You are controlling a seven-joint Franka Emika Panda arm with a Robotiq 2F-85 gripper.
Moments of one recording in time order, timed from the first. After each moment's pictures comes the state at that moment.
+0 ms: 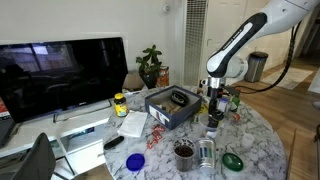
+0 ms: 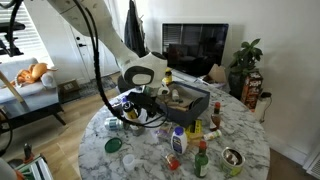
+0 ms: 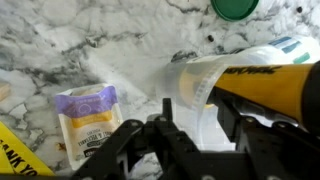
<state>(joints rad) -0.08 0.33 0.04 -2.28 0.42 2.42 -0.71</state>
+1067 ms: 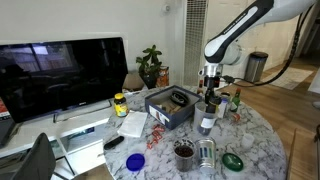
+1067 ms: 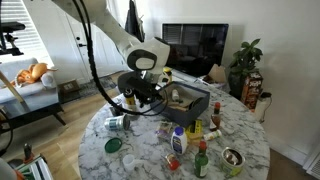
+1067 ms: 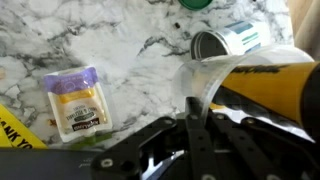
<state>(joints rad) -0.10 0.25 0.06 -2.20 0.40 2.23 -0.60</state>
